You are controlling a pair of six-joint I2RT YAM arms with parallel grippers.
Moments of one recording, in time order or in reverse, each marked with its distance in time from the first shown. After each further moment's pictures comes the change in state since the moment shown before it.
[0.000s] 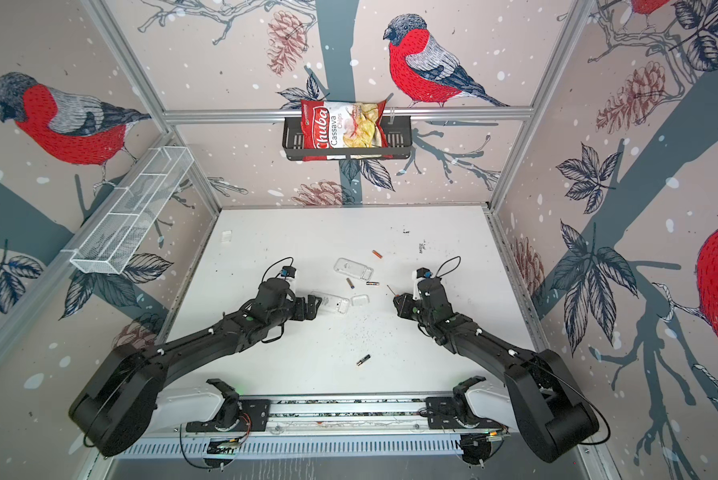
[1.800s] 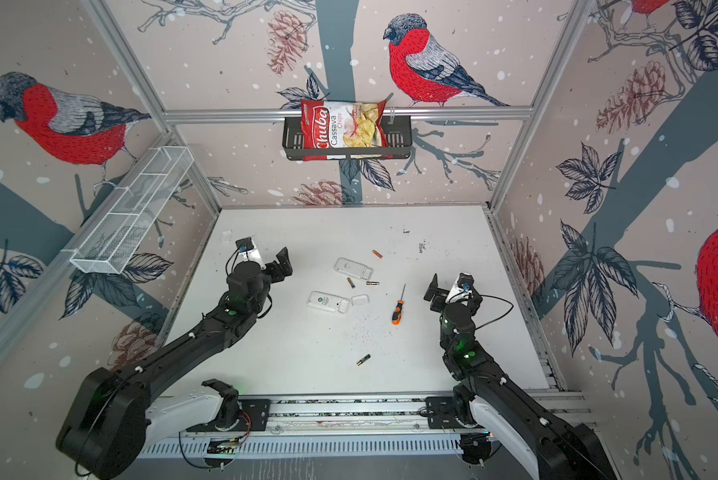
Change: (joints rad) left arm 0.156 -0.088 0.042 0.323 -0.408 0.094; right arm -0.063 -0.372 -0.271 0.441 0.745 -0.496
